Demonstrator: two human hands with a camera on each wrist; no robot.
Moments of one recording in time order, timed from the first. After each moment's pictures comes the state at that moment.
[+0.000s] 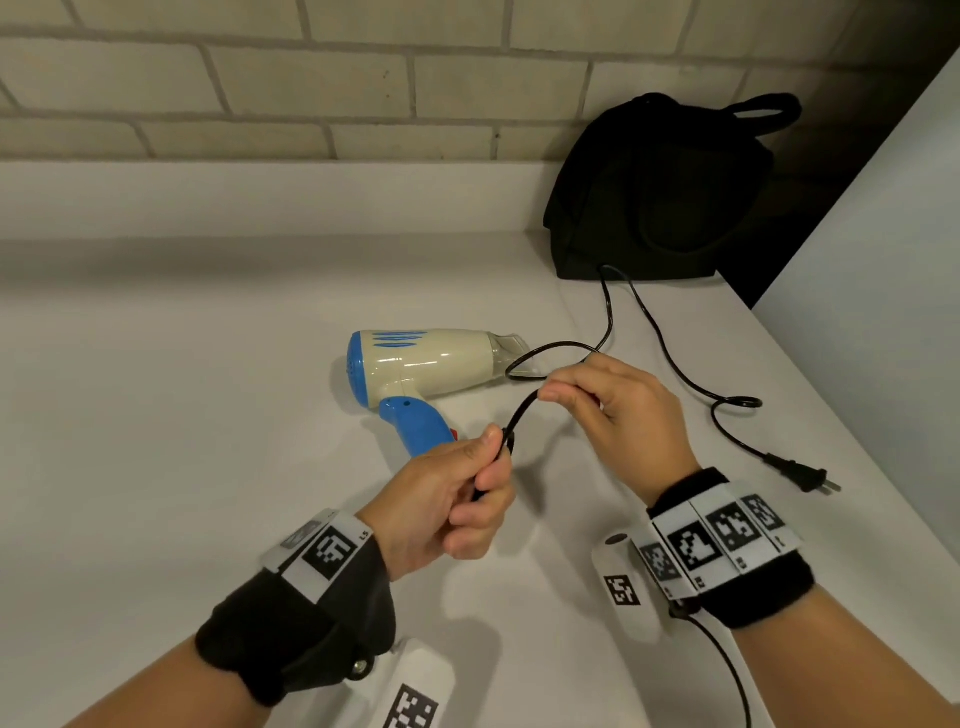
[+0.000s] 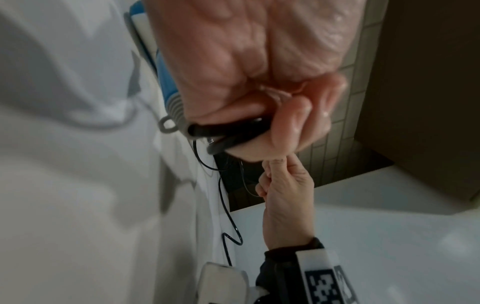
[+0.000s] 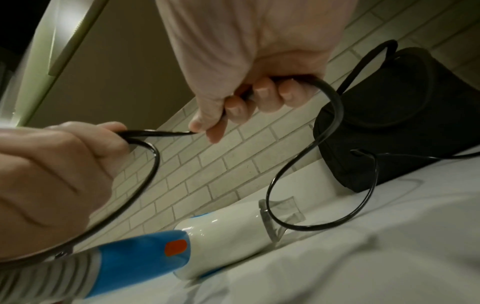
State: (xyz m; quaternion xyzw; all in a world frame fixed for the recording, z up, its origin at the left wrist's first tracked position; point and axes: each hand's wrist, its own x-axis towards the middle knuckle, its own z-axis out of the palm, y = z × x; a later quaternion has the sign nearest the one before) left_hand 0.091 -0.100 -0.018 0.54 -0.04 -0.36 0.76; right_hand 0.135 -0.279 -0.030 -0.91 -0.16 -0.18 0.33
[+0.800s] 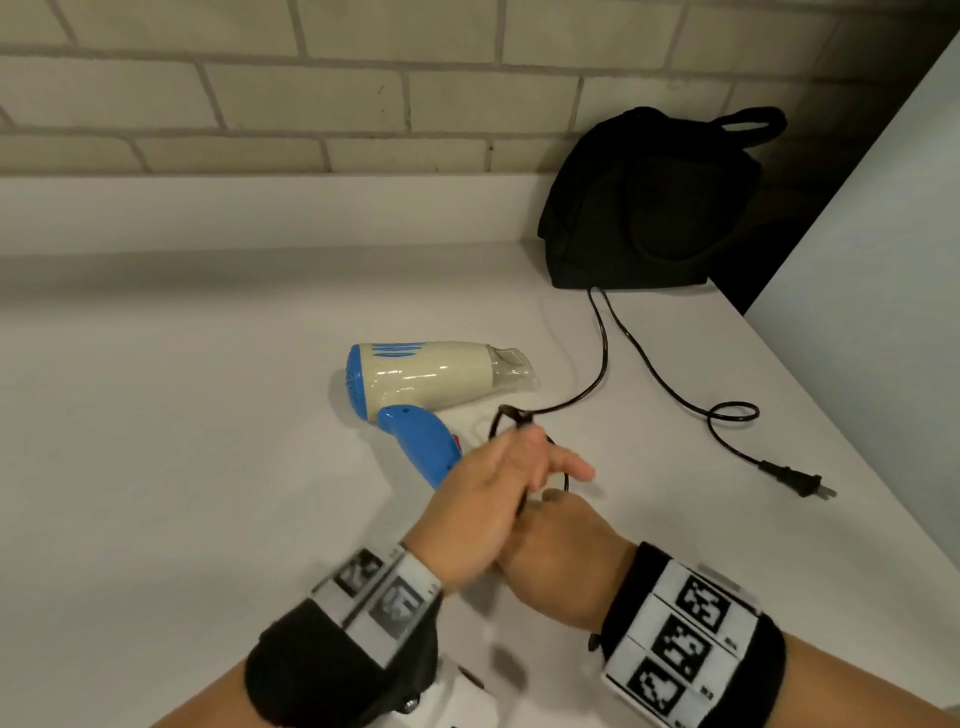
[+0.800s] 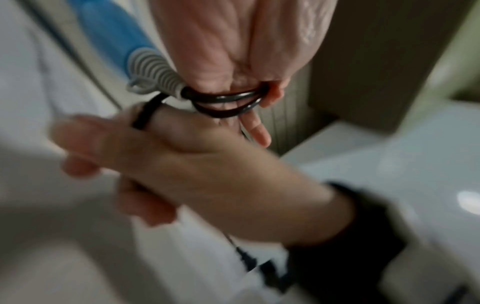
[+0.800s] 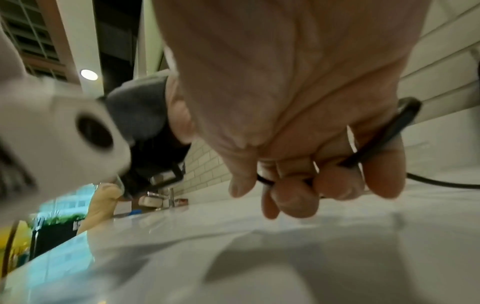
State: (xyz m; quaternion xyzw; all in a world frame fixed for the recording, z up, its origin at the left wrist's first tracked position) left_hand 0.085 -0.128 -0.018 0.67 -0.12 -0.14 0.72; right_hand 0.082 -0.231 -0.059 -0.93 -0.37 -0.04 0.04
